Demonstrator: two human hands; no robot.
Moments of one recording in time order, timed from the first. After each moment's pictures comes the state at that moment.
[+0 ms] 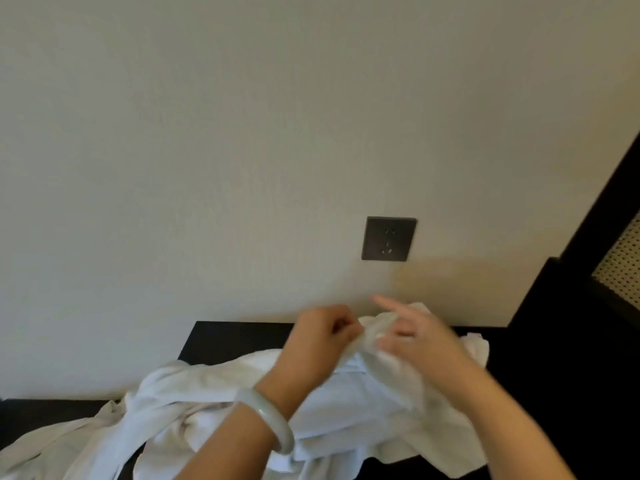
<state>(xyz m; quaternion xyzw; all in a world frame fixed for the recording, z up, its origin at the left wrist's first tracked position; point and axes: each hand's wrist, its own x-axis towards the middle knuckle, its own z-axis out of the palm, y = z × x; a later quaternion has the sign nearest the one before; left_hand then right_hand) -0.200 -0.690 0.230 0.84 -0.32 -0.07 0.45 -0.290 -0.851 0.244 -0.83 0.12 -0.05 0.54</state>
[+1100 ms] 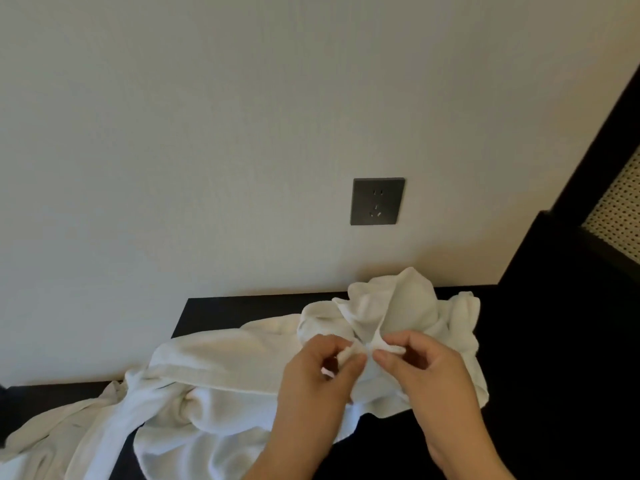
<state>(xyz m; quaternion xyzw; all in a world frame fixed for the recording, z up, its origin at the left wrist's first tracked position) -0.283 -0.666 0.188 0.75 -0.18 -0.13 0.63 -0.347 -0.799 0.193 -0.70 0.27 -0.20 0.63</state>
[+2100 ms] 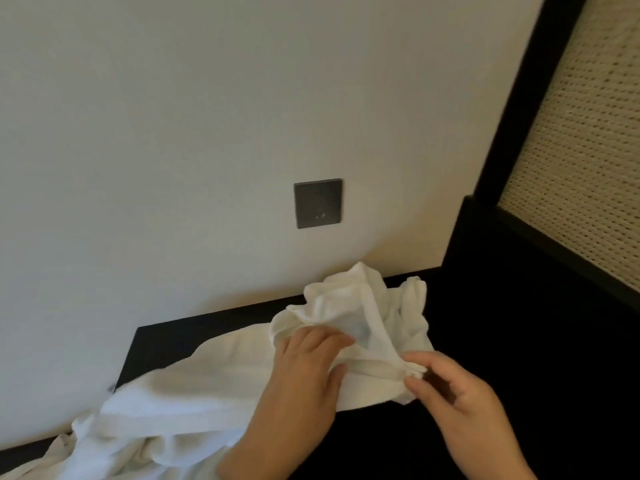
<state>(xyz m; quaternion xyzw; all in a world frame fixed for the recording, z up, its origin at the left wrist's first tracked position) -0.279 -0.685 0.193 0.81 -0.50 0.01 0.32 -0.429 -0.832 0.188 -0.78 0.25 -0.27 0.51</state>
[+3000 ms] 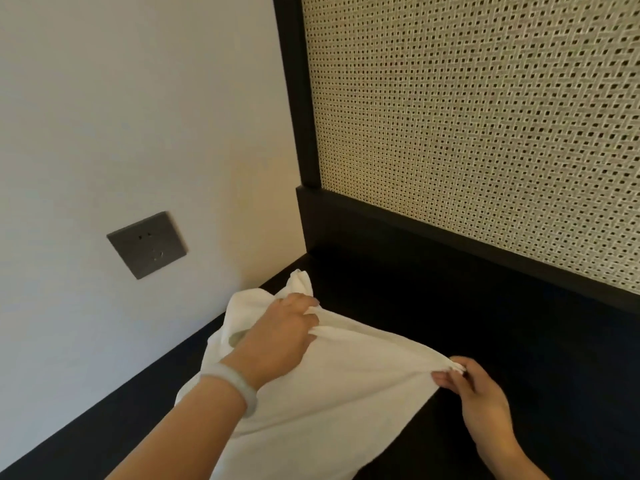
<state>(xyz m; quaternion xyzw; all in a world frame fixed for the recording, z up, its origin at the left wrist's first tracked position) -0.269 -0.843 0.178 0.63 -0.77 0.01 0.03 -0.579 -0.875 0.084 -0.46 0.60 -0.39 0.52</state>
